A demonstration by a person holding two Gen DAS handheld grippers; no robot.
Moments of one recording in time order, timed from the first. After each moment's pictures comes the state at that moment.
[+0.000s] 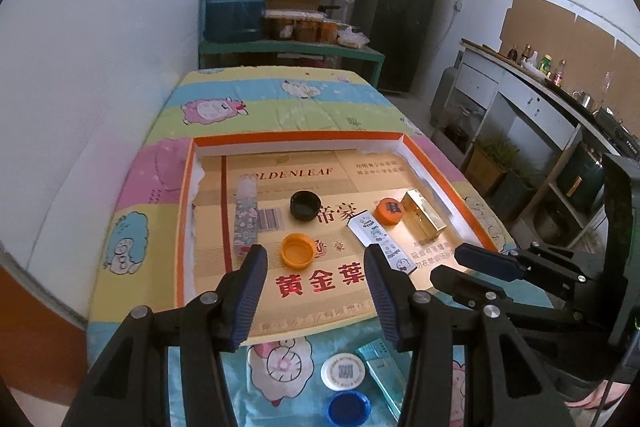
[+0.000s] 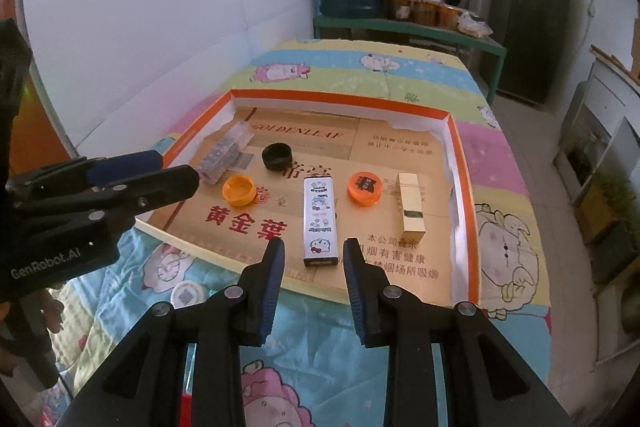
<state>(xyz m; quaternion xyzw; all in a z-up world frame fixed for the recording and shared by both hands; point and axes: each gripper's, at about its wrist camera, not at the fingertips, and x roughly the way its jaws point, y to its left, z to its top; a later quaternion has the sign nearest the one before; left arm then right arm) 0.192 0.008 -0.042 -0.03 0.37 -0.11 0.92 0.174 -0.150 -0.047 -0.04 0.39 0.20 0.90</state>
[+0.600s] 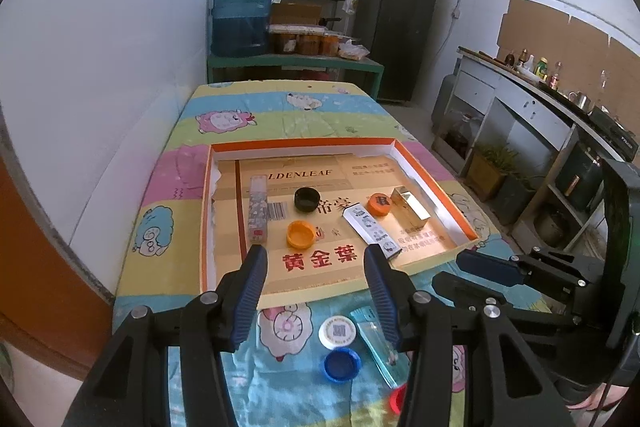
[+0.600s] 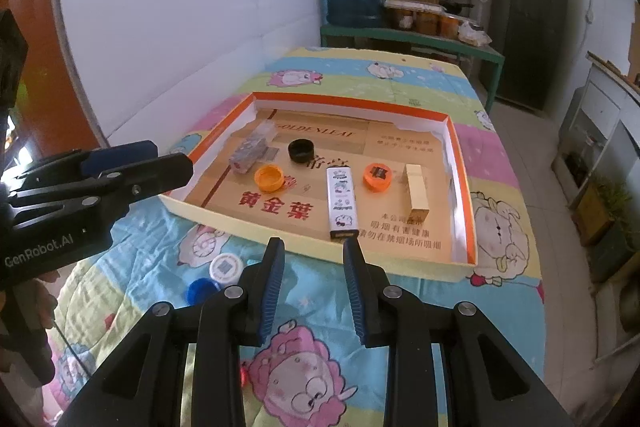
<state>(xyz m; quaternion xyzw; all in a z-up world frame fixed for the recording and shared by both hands) 0.143 0.012 -0.021 -0.03 0.35 -0.10 0.93 0.126 -0.146 -0.030 -0.05 0.38 0.20 0.90</state>
